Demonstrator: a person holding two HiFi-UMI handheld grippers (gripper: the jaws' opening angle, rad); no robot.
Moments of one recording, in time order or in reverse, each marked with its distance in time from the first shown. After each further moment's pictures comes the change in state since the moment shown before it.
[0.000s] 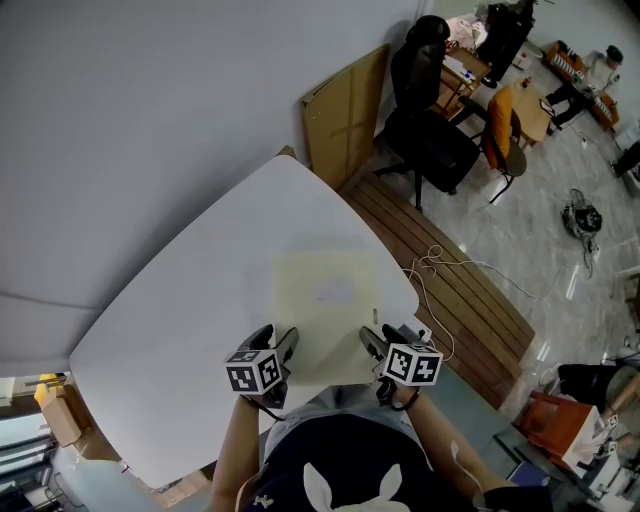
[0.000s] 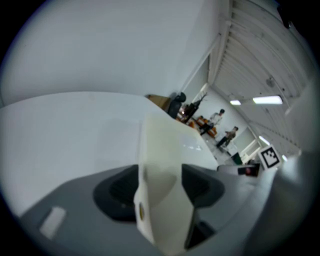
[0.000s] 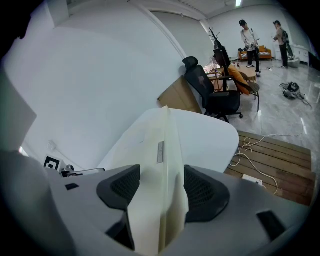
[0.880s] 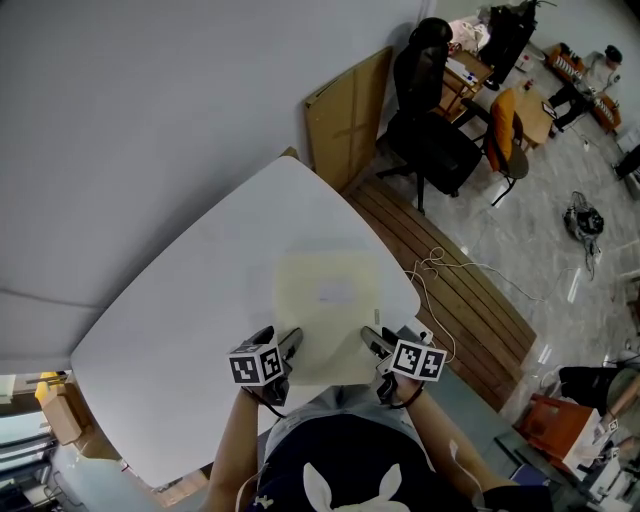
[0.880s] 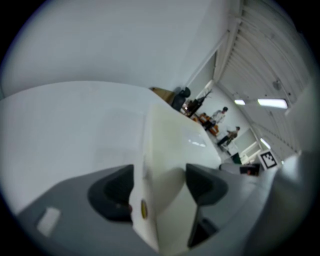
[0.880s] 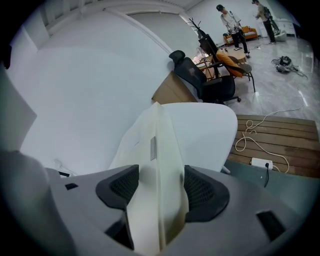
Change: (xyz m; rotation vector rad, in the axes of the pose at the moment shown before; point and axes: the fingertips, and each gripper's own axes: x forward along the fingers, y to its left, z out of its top) left arm 0.011 0.009 -0.013 -0.059 0.068 0.007; right arm 0.008 -0.007 -0.008 0.180 0.007 0.077
